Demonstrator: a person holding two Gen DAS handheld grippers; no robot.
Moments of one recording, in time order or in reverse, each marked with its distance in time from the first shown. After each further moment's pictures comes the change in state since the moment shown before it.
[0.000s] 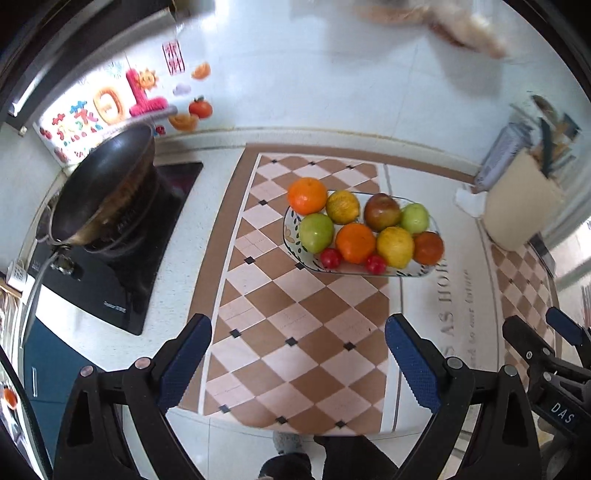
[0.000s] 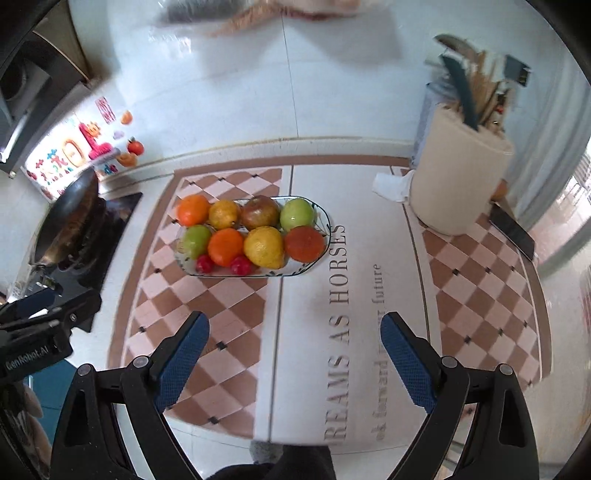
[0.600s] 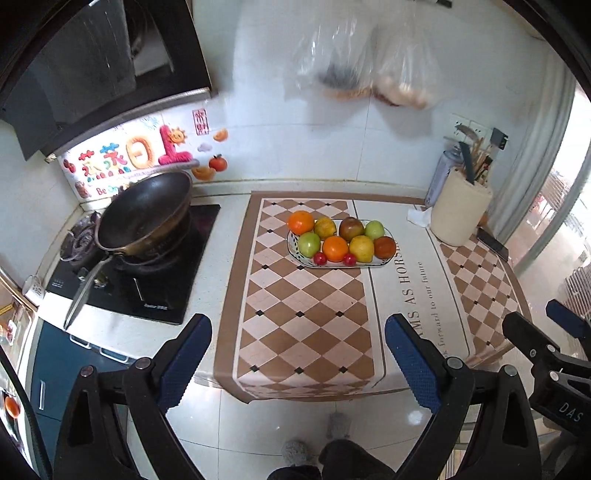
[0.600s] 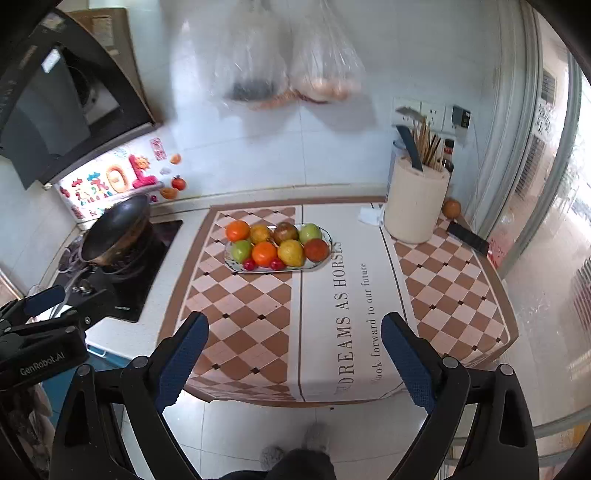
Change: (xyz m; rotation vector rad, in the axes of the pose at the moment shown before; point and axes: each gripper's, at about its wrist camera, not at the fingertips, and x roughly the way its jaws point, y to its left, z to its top) left arm -0.160 0.034 -0.097 0.061 -0.204 -0.066; right arm -0.203 0.047 -0.114 0.002 -0.217 -0.018
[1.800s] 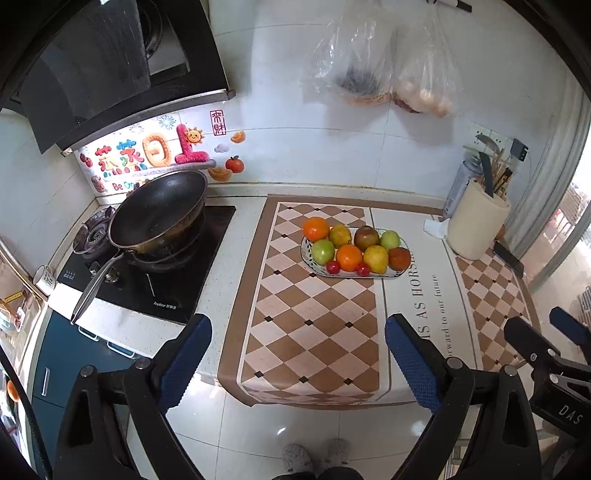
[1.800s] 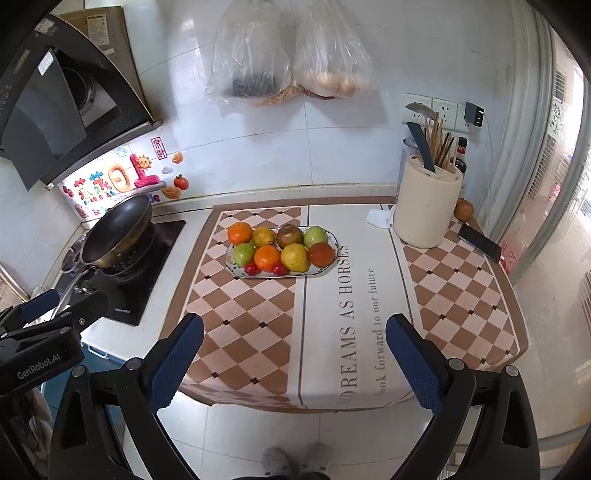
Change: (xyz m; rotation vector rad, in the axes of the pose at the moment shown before) left arm 0.020 -0.008 0.013 -0.051 0.001 0.072; right arm 0.050 -0.015 0.028 -0.008 0.038 0.035
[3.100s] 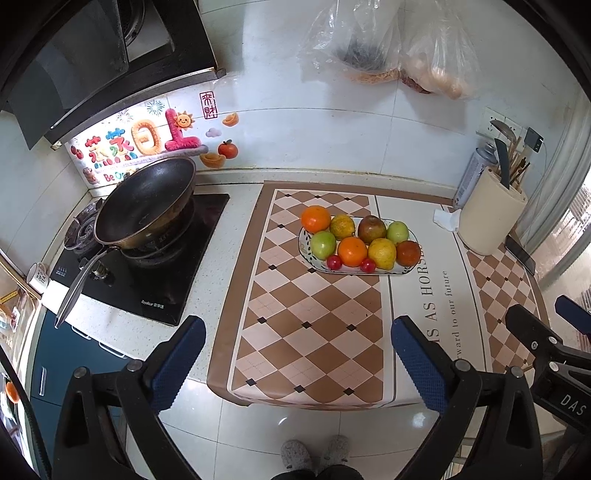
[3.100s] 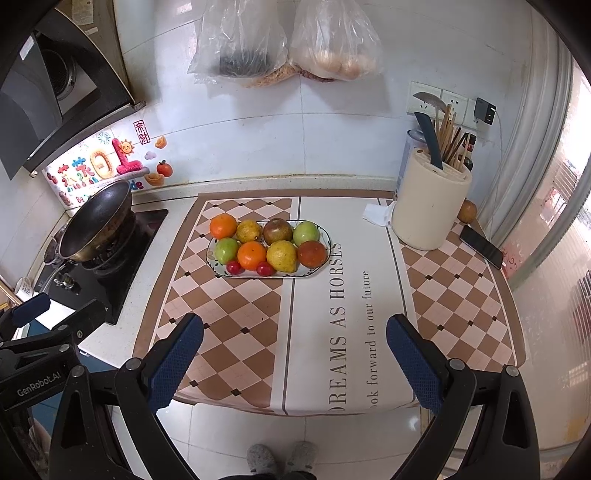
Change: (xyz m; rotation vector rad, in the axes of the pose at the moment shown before) left arm 0.048 -0.009 0.013 0.000 0.058 0.005; right arm 0.054 -0.003 0.019 -0.035 0.049 -0.043
